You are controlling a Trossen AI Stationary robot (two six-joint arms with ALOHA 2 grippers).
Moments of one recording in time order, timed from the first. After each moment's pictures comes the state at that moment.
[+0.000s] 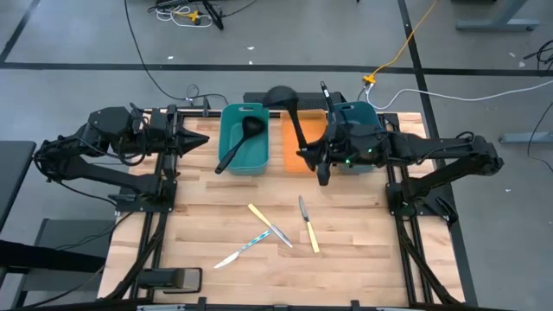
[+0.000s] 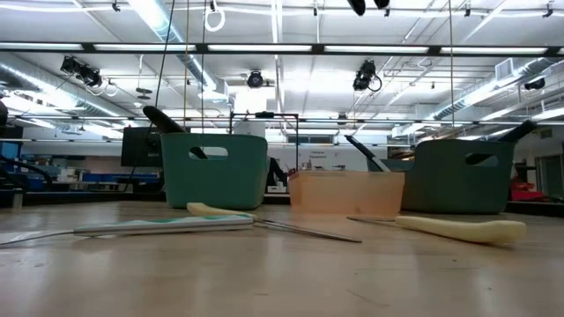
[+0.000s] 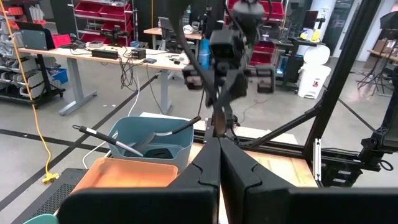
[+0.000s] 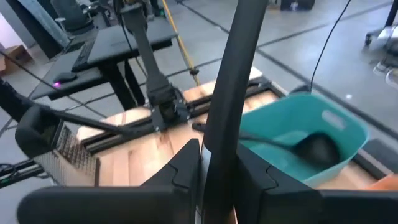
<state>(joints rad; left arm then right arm) -0.01 0.78 1.24 -0.55 -0.16 -0.12 0.04 1.25 1.30 -0.34 0.24 0.30</state>
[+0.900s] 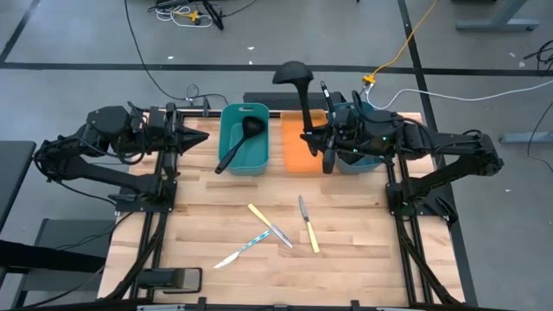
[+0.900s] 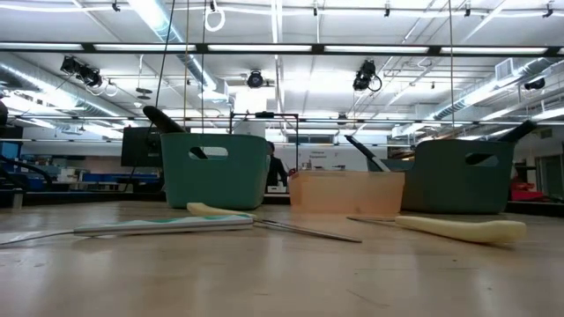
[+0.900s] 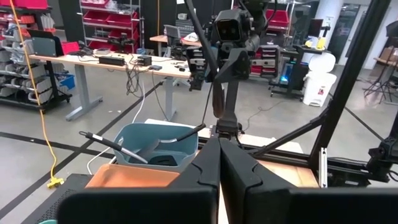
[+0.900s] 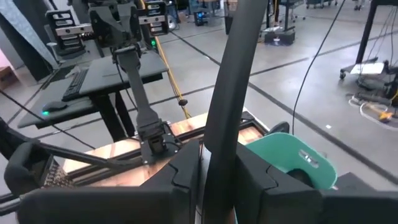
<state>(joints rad) -0.01 0.78 1.24 -0.52 -0.19 -0.12 0.03 1.26 1.43 -0.37 0.30 0.24</state>
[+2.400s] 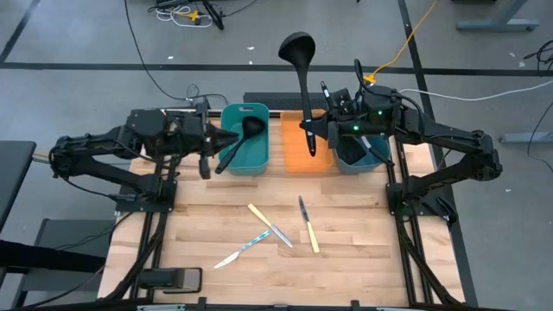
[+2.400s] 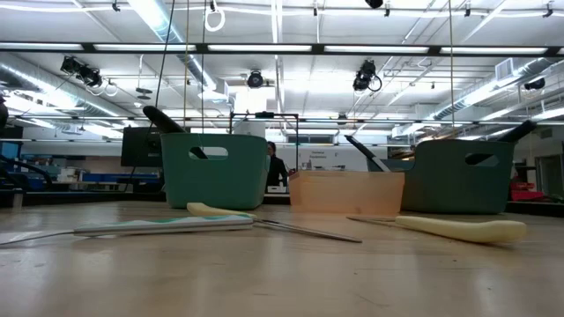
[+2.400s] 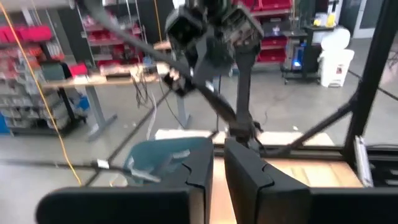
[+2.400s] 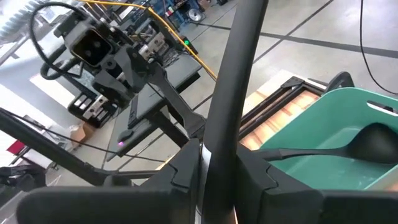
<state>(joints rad) -0.01 0.99 1.24 -0.30 -0.21 0.06 -0.20 1.26 1.43 -0.35 -0.10 0.63</state>
